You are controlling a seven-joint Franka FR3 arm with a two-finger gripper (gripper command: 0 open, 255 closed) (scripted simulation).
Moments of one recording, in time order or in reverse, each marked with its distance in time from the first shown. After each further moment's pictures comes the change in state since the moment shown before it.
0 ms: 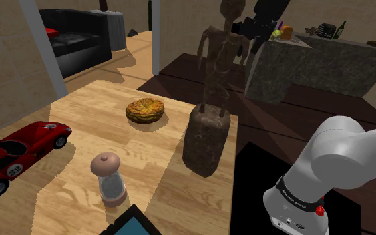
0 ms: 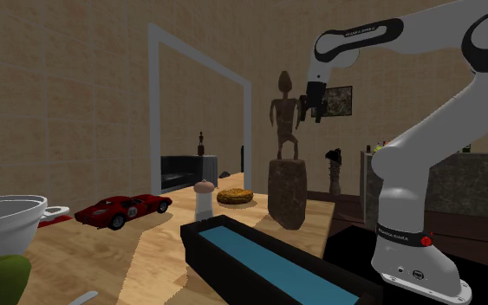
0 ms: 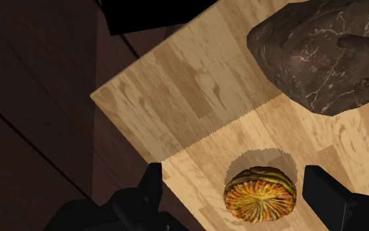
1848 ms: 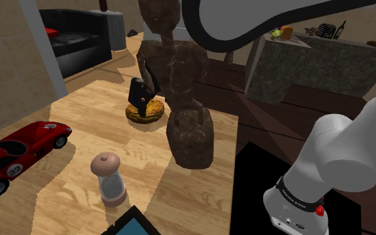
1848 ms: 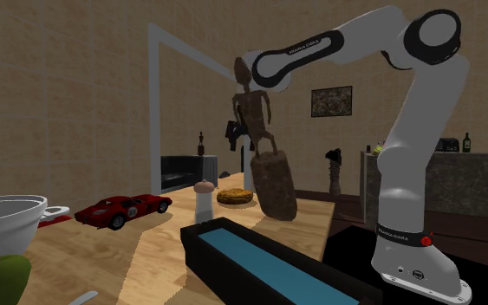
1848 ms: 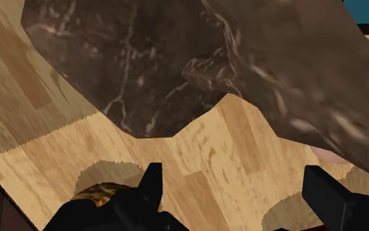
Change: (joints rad) arm 0.172 0.498 0.465 0.106 0.117 0.353 0.397
